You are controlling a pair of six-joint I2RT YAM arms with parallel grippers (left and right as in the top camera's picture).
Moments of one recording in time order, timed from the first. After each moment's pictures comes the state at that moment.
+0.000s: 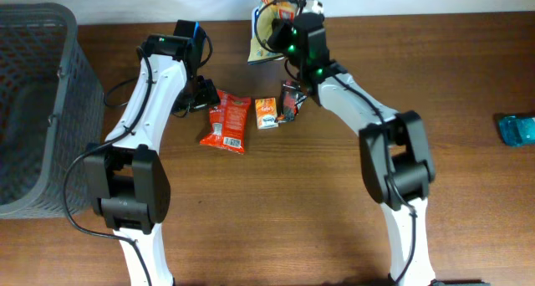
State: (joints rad) left arm -0.18 2.13 1.92 -1.30 -0.17 -0.52; right arm 0.35 2.34 1.77 0.26 -0.03 0.74
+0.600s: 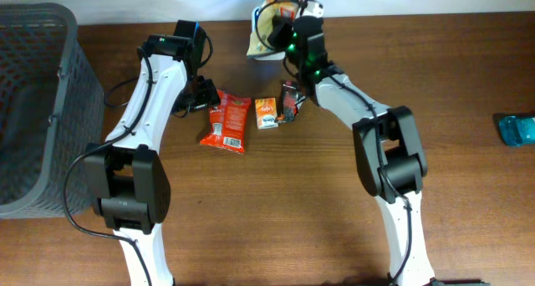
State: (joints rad) left arm -0.18 2.13 1.92 -1.30 -0.17 -0.52; right arm 0.33 2.40 1.82 0.33 -0.03 0.77
